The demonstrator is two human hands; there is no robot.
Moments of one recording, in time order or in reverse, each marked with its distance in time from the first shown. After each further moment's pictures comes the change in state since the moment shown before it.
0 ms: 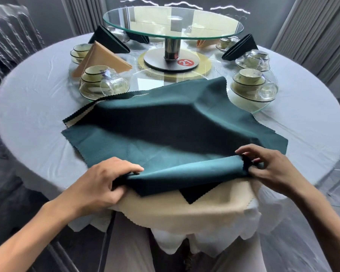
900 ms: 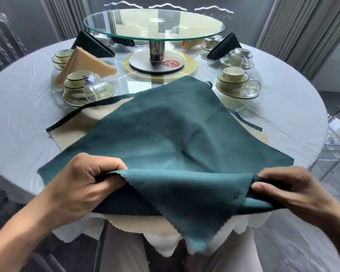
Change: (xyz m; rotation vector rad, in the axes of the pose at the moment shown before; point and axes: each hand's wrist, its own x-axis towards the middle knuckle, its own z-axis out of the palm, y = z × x) left_hand 0.023 0.066 -0.037 -0.395 0.086 -0.012; right_hand -0.067 -0.020 -0.034 0.552 -0.074 -0.182
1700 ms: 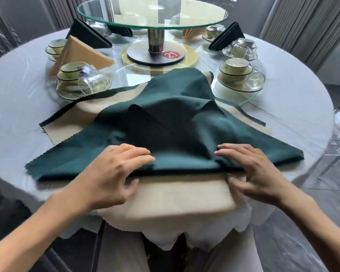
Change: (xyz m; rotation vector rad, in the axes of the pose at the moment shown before) left_hand 0.024 -0.054 0.035 0.733 -0.187 0.174; right_hand 0.045 0.050 0.026 -0.721 0.002 -0.113
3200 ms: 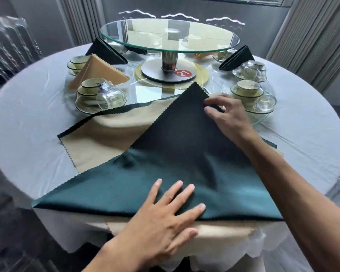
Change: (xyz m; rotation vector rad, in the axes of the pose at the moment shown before) left_hand -0.003 0.067 0.043 0.147 -0.169 0.028; right_hand 0.183 -0.023 -0.018 0.498 0.365 0.226
